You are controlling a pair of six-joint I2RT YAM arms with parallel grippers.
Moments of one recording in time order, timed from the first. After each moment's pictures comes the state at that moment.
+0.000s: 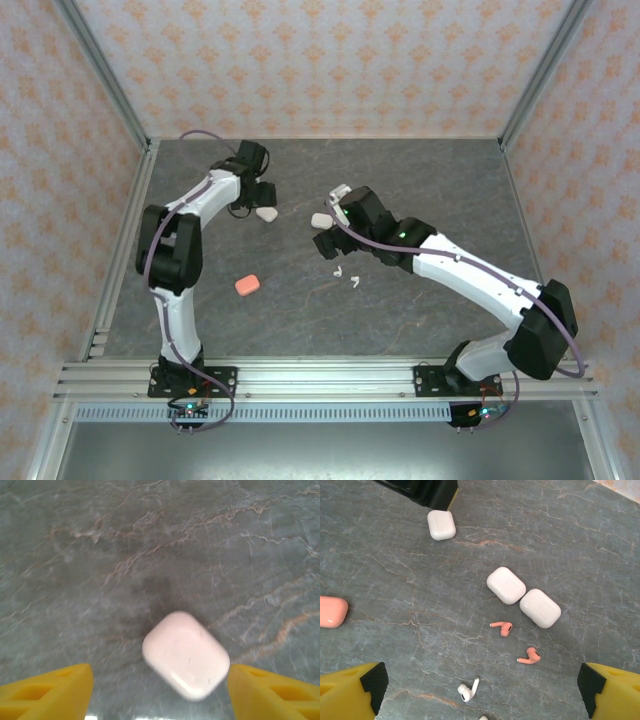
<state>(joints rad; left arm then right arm) -0.21 2.05 1.60 -0.72 -0.11 -0.36 0.81 1.39 1.18 -0.56 0.17 0.09</state>
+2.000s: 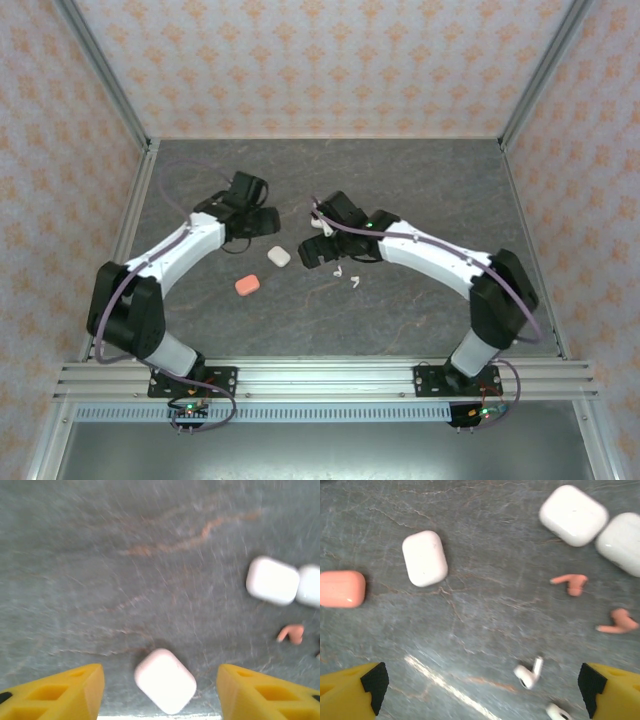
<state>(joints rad) -0.31 1.51 1.11 -0.59 -0.05 -0.54 0.81 1.67 1.29 -0.63 -0.04 0.32</state>
